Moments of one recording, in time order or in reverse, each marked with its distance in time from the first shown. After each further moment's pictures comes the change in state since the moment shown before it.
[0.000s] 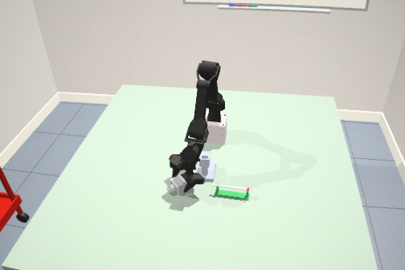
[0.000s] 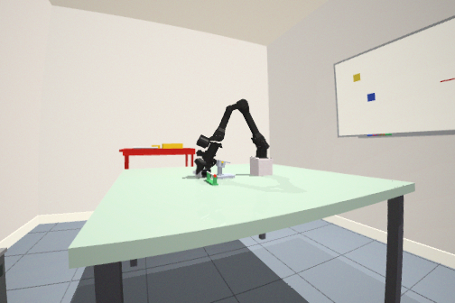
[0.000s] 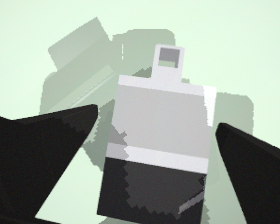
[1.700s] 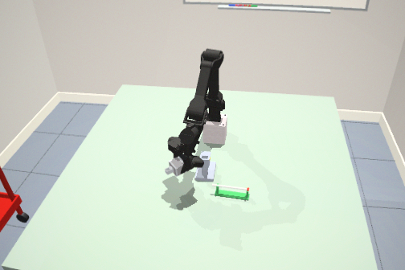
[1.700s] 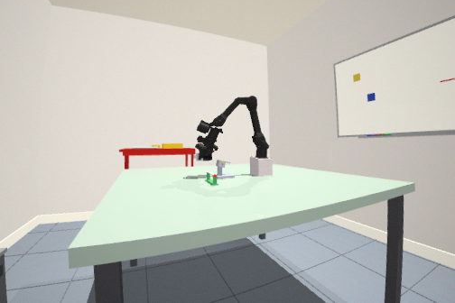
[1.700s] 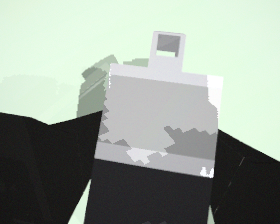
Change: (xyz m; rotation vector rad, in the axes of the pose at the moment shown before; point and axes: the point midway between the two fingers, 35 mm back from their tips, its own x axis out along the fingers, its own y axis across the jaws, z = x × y) arm -0.078 -0.005 0.039 0.001 0.023 -0.021
